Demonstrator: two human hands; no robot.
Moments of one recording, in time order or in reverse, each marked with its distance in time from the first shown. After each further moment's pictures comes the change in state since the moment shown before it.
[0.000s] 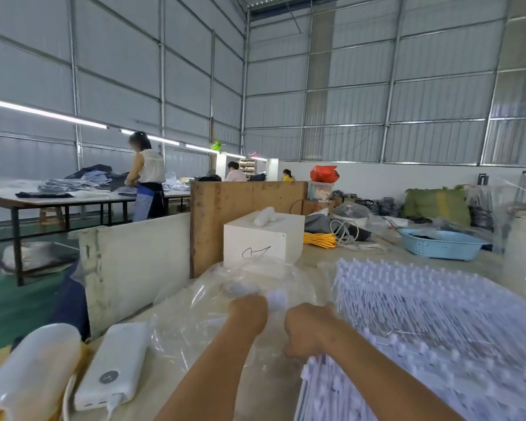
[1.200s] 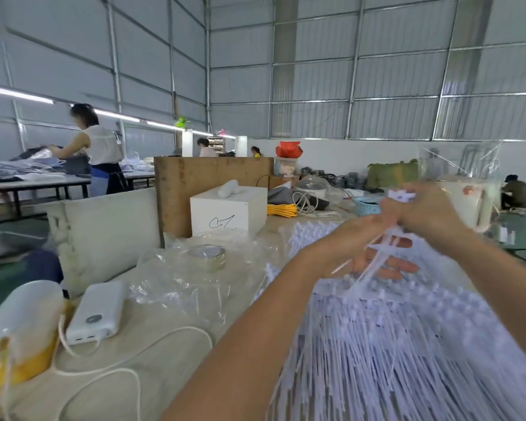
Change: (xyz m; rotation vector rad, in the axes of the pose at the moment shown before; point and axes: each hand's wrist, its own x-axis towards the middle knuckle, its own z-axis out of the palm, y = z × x) left_hand -0.138 0.177 -0.087 -1.484 -0.566 0.846; right_hand -0.187 0.143 -0.064 0.944 0.926 0.336
